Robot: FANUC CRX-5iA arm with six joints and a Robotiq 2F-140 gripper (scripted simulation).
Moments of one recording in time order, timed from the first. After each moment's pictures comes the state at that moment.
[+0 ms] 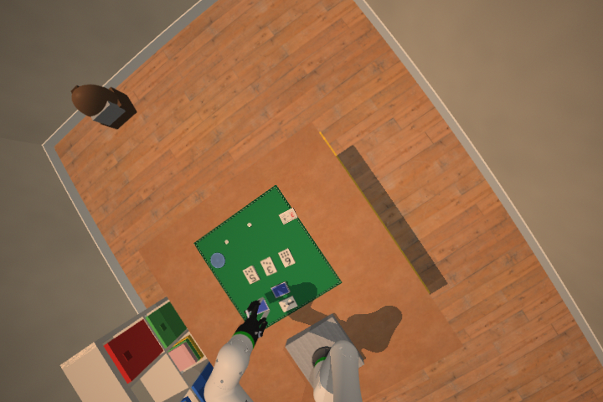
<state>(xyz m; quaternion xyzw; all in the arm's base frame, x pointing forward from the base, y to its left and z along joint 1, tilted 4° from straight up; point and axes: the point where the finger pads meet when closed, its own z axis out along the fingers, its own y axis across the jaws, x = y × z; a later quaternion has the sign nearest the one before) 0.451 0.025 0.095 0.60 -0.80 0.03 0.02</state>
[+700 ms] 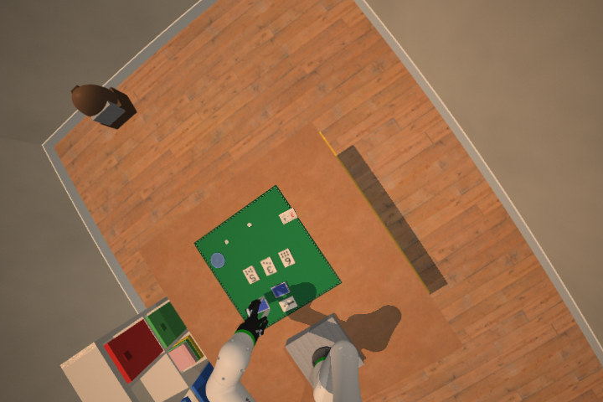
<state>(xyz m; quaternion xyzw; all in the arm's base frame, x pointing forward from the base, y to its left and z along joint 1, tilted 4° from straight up) 0.451 0.024 0.084 0.60 -0.80 0.03 0.02</state>
